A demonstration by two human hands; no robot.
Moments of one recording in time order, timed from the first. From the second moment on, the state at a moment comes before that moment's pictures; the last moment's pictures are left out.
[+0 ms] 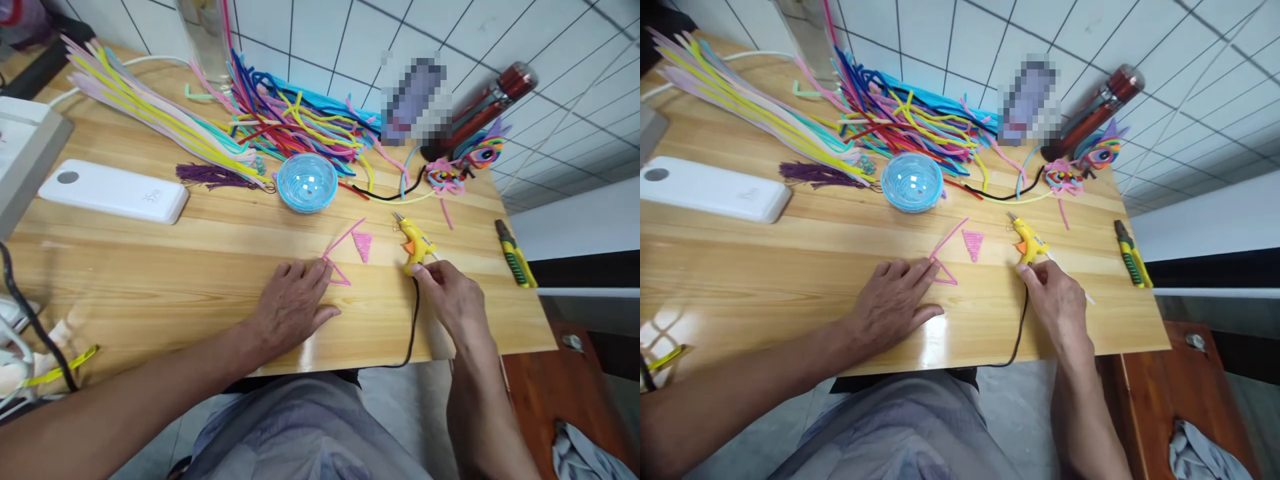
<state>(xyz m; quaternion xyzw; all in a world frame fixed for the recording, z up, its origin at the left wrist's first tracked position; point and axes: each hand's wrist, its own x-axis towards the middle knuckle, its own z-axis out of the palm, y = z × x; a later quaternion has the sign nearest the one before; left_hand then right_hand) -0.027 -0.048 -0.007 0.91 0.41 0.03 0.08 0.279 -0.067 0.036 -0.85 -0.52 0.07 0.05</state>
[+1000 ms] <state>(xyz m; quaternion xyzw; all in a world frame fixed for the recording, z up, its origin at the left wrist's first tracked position) -0.024 -0.054 -0.018 0.91 0.41 0.08 0.05 0.249 -0.071 0.046 -0.59 -0.44 0.52 0.43</state>
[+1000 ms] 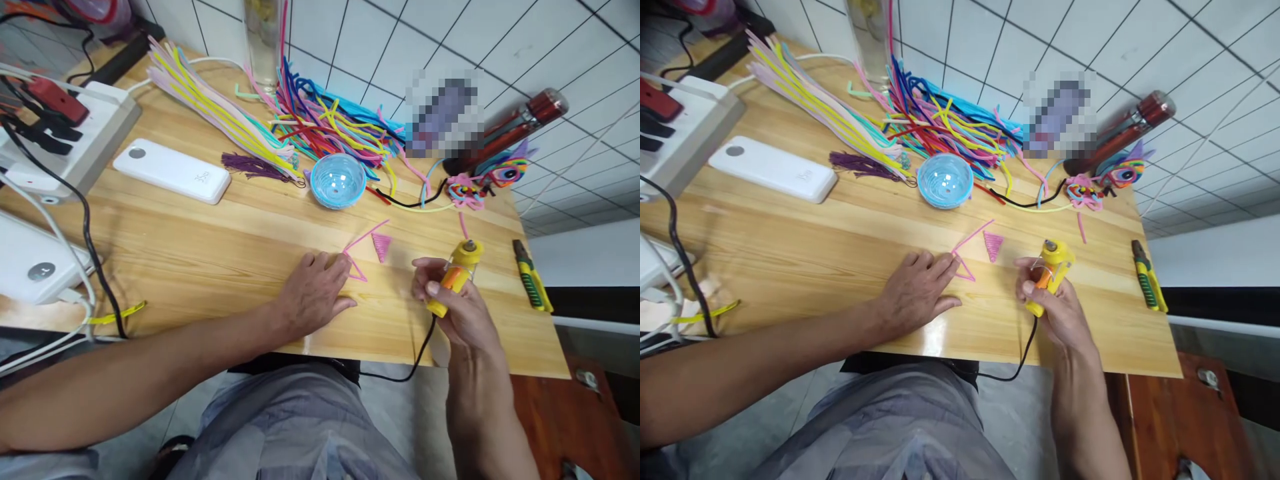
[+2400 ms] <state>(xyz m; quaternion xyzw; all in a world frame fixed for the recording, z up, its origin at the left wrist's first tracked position) -0.023 -0.057 -0.009 0.90 0.41 0.02 0.12 0.255 -0.055 0.010 -0.60 -0.64 0.43 0.21</state>
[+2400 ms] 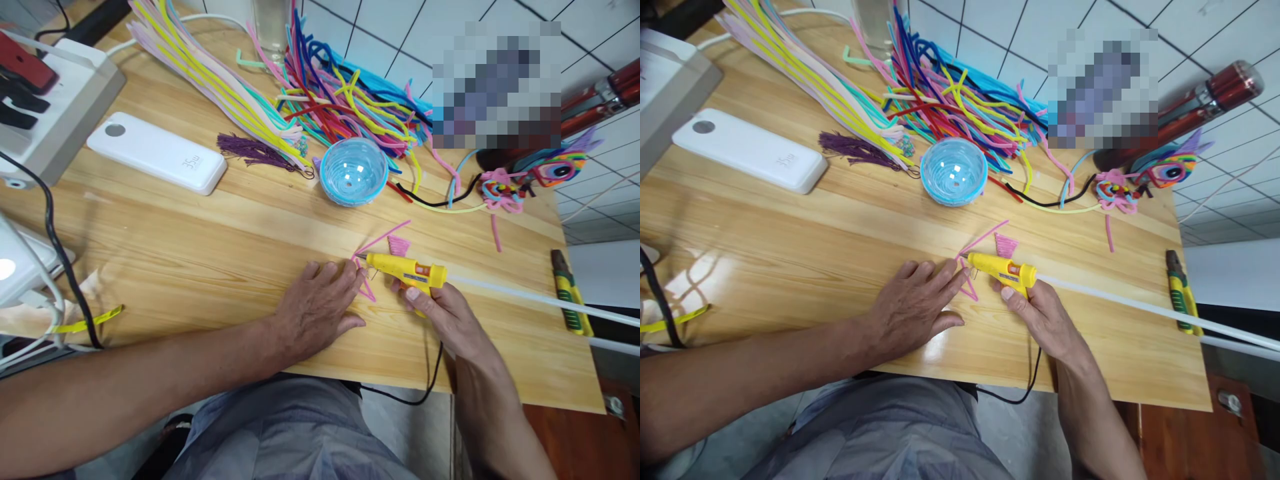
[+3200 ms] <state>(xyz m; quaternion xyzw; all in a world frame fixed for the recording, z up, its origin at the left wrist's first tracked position) -0.025 -0.058 -0.008 0.91 0.41 0.02 0.11 0.254 -0.054 0.010 -0.60 -0.64 0.43 0.22</state>
